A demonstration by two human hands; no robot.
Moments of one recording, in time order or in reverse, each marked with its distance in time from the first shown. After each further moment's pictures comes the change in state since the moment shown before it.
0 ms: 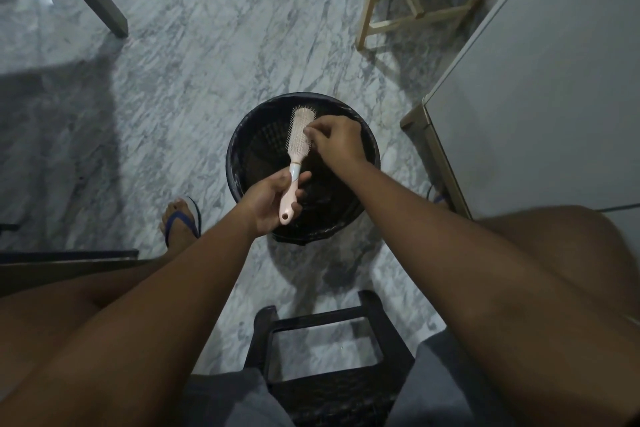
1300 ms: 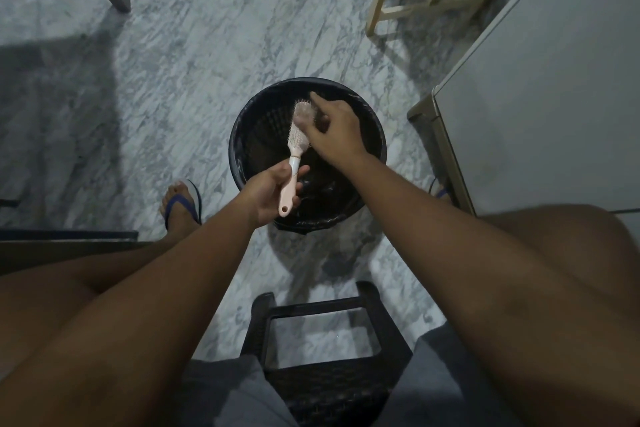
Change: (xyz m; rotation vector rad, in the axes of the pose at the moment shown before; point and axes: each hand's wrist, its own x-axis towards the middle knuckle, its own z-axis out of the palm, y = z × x) left_hand 0.003 -0.004 -0.010 0.040 0.106 -0.014; right_hand -0.006 0.003 0.013 -0.058 -0.075 -0.055
